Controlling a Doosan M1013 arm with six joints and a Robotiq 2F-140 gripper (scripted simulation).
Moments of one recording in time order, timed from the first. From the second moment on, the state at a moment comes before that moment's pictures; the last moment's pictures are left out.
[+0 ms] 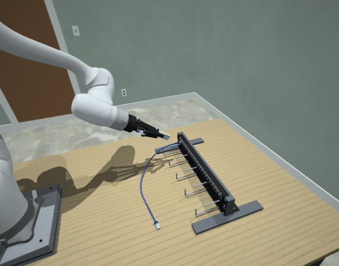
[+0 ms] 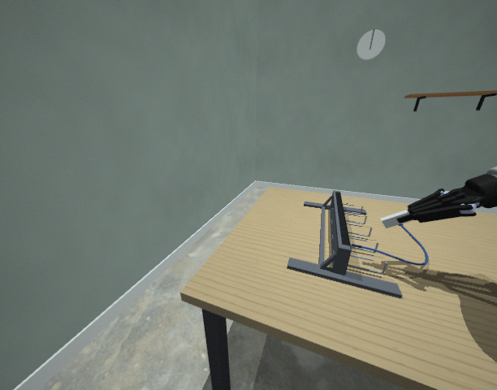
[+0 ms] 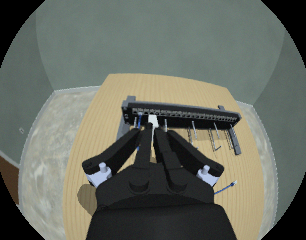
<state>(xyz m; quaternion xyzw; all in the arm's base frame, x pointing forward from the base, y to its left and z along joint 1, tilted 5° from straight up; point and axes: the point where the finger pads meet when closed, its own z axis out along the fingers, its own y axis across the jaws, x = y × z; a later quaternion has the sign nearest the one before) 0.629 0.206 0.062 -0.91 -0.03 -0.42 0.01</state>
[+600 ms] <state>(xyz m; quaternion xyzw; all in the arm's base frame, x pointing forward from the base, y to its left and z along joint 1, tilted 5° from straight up) 0.578 0.203 0.106 -0.91 -0.03 -0.42 0.01</state>
